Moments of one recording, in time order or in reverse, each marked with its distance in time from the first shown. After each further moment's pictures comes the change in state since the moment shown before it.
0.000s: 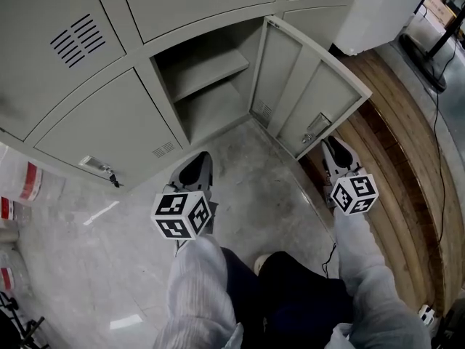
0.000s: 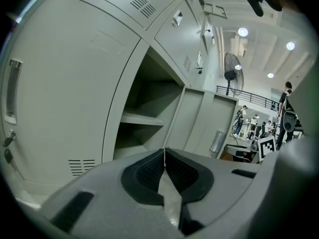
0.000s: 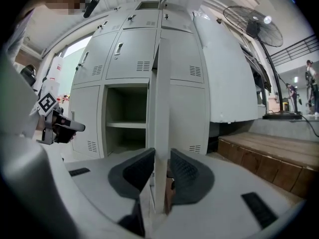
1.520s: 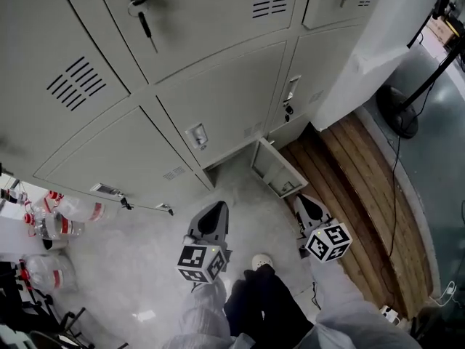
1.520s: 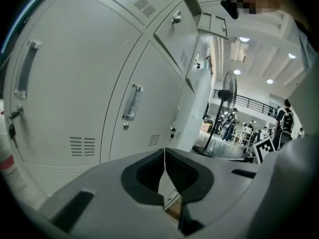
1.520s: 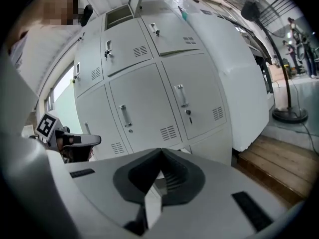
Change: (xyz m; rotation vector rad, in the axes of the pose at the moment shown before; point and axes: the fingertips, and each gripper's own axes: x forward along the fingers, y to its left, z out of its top) left arm -0.064 -0.067 0.111 -0.008 0.018 -0.020; right arm -0.028 0.099 0.100 0.322 0.113 0.143
